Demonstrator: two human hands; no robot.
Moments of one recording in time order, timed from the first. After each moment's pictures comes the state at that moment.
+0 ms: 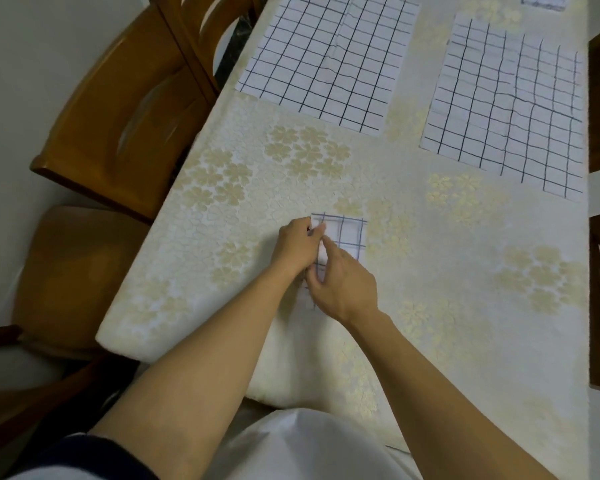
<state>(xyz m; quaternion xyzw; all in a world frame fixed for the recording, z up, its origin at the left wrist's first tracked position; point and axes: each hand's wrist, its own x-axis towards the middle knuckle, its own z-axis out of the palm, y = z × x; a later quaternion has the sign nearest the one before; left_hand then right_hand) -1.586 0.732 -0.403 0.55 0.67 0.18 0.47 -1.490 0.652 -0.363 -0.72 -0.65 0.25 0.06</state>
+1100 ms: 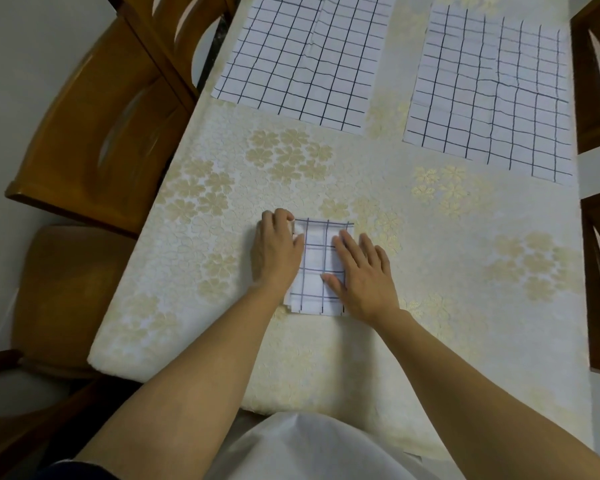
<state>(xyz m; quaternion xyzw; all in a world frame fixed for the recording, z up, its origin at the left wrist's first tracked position) -1.591 0.722 -0.417 0.69 0.68 0.18 0.19 -1.413 0.650 -0.430 -0.68 -0.71 0.19 -0.02</state>
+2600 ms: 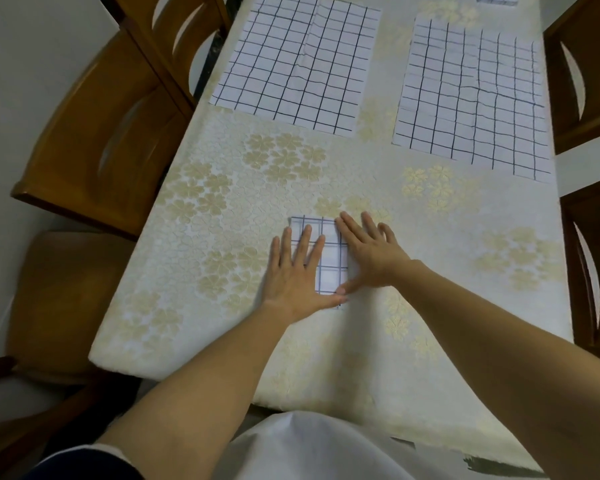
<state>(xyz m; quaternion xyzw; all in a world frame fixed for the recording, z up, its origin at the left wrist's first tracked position) -1.581 0.670 -0.424 0.84 0.52 -0.12 0.14 -1.371 0.697 -0.411 -0.58 -0.76 0.23 -0.18</state>
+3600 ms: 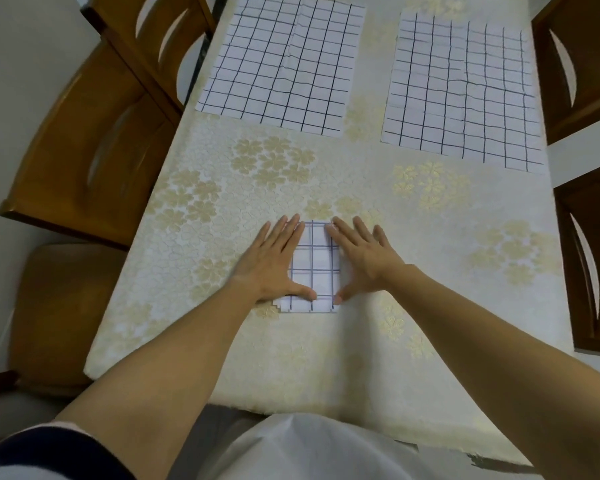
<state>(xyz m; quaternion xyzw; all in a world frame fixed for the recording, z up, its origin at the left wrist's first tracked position) -1.614 0.725 -0.428 0.89 0.42 -0.12 0.14 -1.368 0.692 -0.406 -0.58 -0.76 0.25 -0.16</state>
